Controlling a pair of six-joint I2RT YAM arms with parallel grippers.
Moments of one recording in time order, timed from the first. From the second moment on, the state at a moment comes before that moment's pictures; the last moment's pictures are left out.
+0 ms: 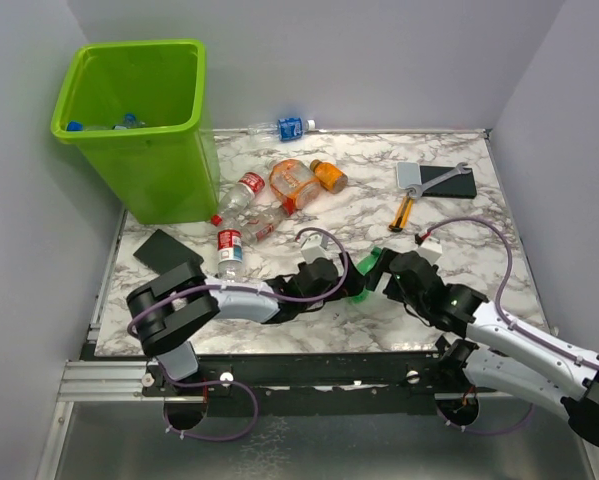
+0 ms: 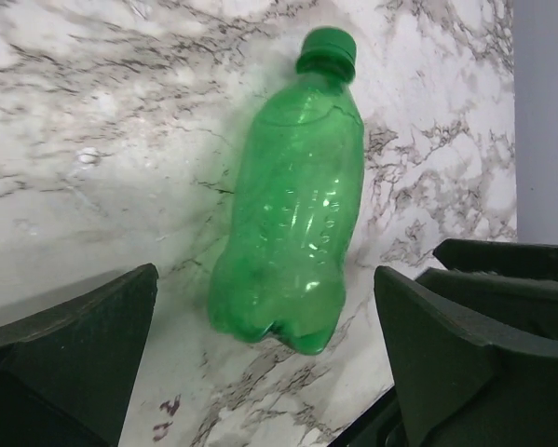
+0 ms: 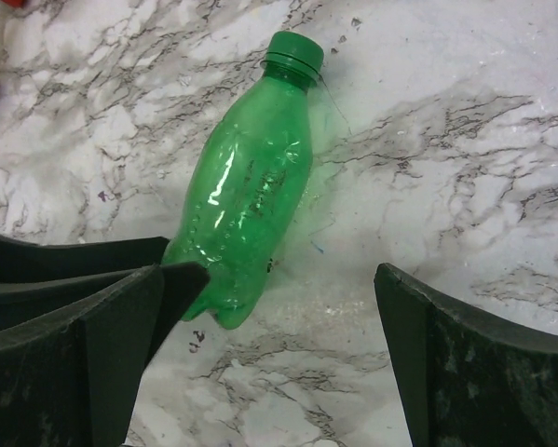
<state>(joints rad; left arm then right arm) -1.10 1.70 0.74 0.44 -0.28 -1.09 0.80 0.84 0.52 -0.44 0.46 0.93</state>
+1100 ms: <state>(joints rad) -1.11 0.90 0.55 -0.01 -0.68 -0.74 0.73 1.37 0.62 -0.22 0.25 0.87</state>
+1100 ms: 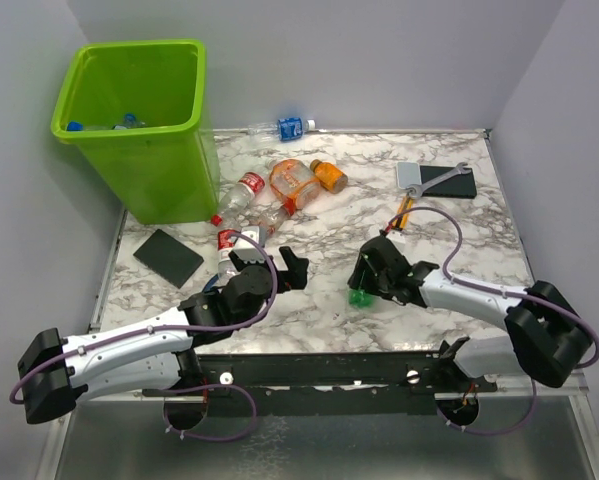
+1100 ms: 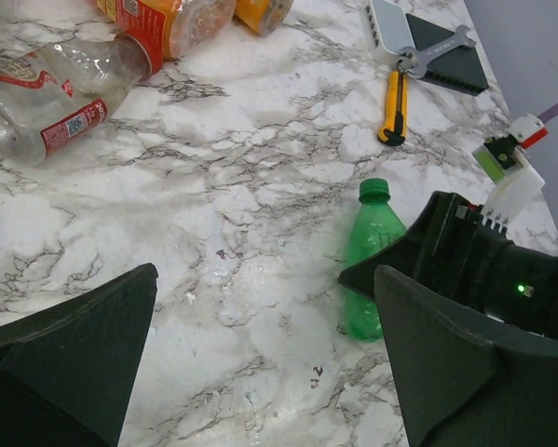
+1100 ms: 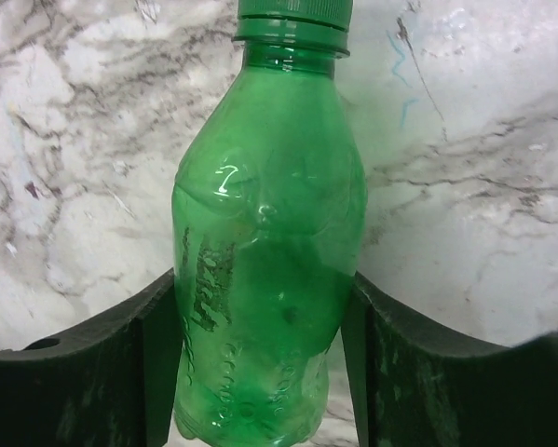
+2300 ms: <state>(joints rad) -0.93 1.35 1.04 0.21 0.16 -0.64 0.73 0.60 0.41 0.16 -0.17 0.37</state>
